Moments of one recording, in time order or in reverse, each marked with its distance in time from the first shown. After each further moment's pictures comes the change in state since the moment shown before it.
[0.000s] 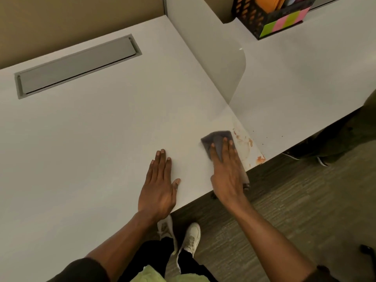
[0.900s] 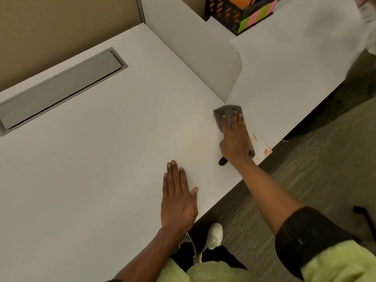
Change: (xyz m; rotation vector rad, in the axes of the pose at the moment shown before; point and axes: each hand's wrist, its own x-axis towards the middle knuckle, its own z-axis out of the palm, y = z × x) left_hand 0.003 -0.002 0.008 0.054 0.078 0.061; right_hand 0.099 -0.004 -0.004 0.002 0.022 0.245
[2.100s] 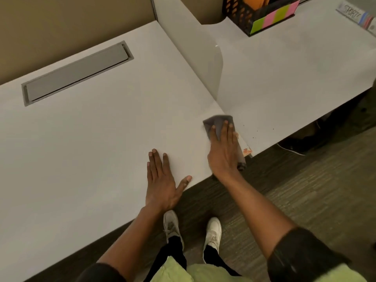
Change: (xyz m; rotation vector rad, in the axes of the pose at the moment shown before) left_hand 0.004 0.061 -0.009 -0.130 -0.216 -0.248; right_hand -0.055 0.056 -0.013 0.060 -0.058 -0.160
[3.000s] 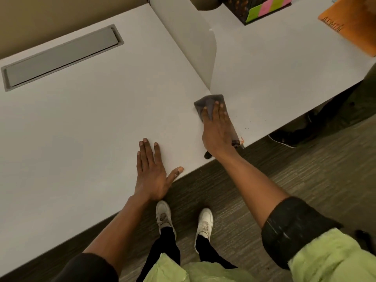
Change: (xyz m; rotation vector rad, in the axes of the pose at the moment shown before) left_hand 0.002 -0.006 0.005 0.034 -0.005 0.037; right_hand 0.033 0.012 -0.001 -0.066 -0.020 -0.112
